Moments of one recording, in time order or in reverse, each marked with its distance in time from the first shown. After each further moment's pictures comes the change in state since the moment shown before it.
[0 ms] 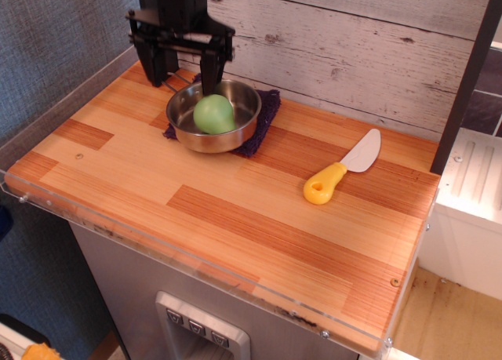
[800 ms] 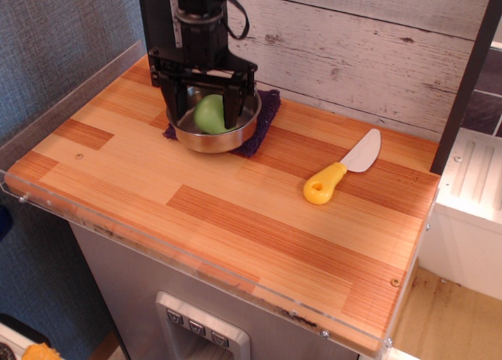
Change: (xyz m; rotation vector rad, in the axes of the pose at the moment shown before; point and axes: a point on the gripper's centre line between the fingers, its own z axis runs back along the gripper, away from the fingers) arm -0.008 -0.024 -0.026 -0.029 0.045 0.026
